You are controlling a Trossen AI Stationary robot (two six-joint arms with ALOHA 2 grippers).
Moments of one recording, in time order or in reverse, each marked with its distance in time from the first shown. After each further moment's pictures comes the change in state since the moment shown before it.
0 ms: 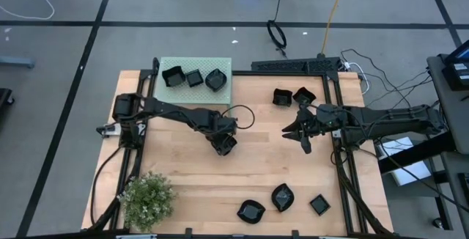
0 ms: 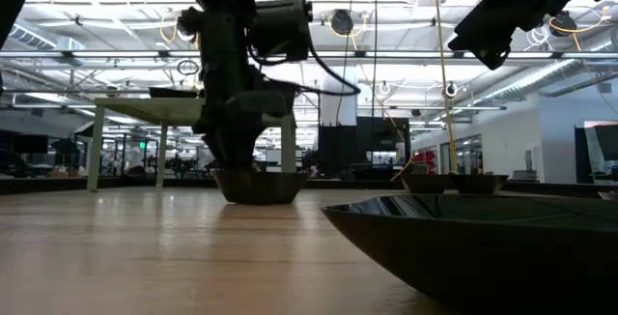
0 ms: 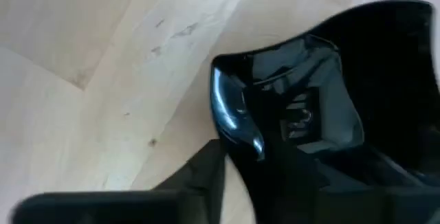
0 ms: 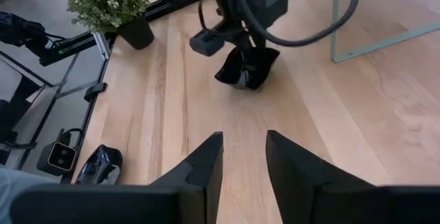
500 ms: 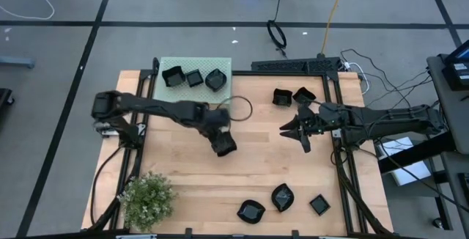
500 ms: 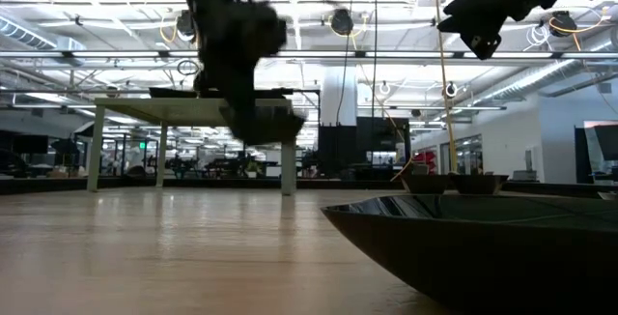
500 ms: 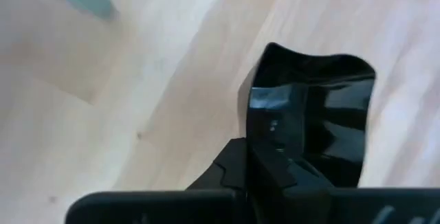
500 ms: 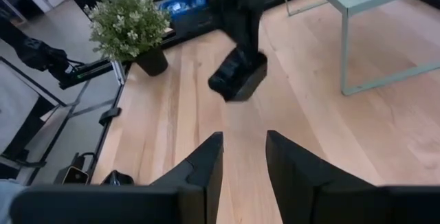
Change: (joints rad) left arm 0.002 -0.216 0.000 0.003 0.065 0.026; right arm 0.000 0.002 0.000 0.107 -0.003 0.000
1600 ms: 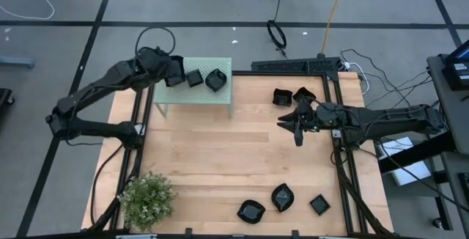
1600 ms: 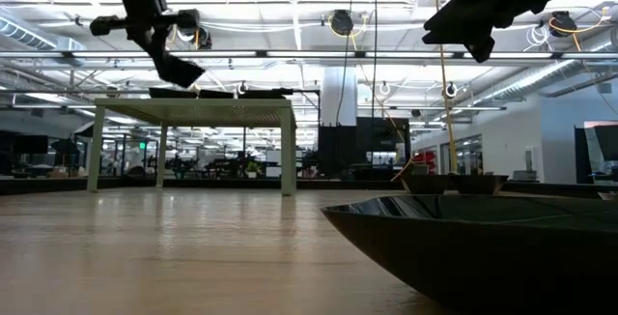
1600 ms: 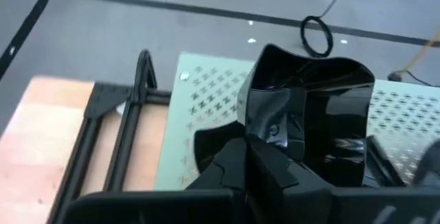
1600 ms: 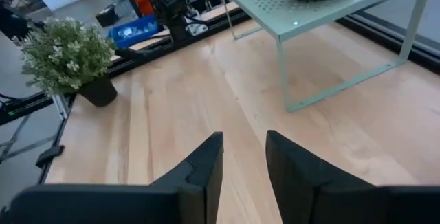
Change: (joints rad) left arm 0.594 -0.551 -0.052 -0.271 -0.589 -0.399; right arm -0.003 0.037 0.000 0.047 0.214 0.023
